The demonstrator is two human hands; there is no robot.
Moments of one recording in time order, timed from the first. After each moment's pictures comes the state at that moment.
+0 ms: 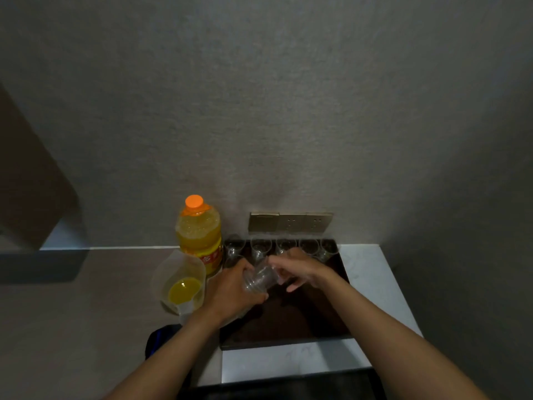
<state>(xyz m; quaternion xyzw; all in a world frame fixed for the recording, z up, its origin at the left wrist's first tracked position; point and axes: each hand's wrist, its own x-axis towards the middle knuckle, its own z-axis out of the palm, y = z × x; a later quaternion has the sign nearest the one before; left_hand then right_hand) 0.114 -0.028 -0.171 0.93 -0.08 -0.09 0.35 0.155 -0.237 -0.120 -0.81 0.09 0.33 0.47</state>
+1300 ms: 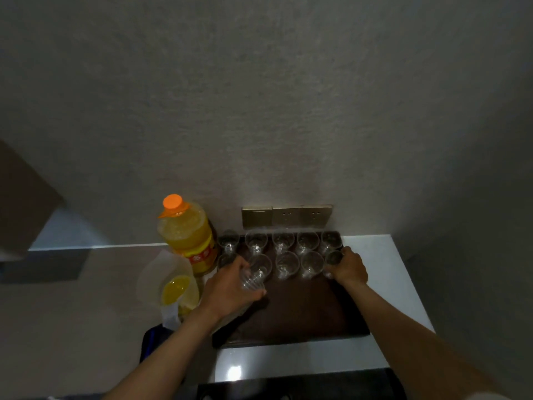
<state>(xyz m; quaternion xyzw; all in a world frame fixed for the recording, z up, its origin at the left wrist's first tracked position) 0.130 -0.056 -0.192 0.94 -0.05 -0.12 0.32 0.177 -0.376 -0.228 -0.91 0.27 0.14 0.27</state>
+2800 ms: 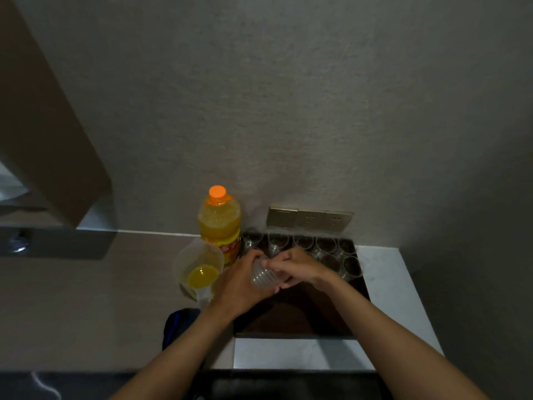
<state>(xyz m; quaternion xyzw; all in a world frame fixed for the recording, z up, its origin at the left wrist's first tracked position) 0.093 -0.020 -0.162 0.92 -0.06 -0.04 0.39 0.143 -0.205 -0.123 -0.80 0.01 0.33 0.50</state>
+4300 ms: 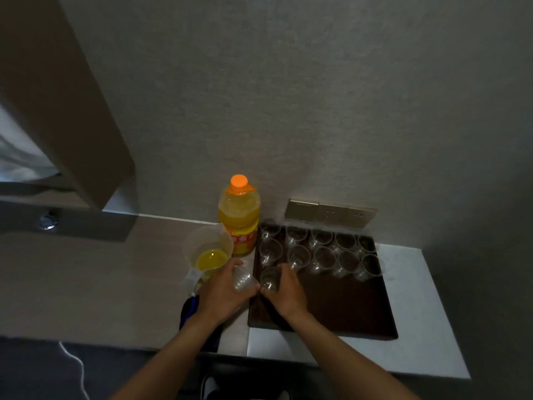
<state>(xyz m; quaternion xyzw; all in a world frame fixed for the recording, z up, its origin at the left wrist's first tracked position) 0.063 0.036 -0.199 0.90 0.09 -0.04 0.43 0.094 -0.144 -0.240 -0.92 0.05 0.15 0.35</state>
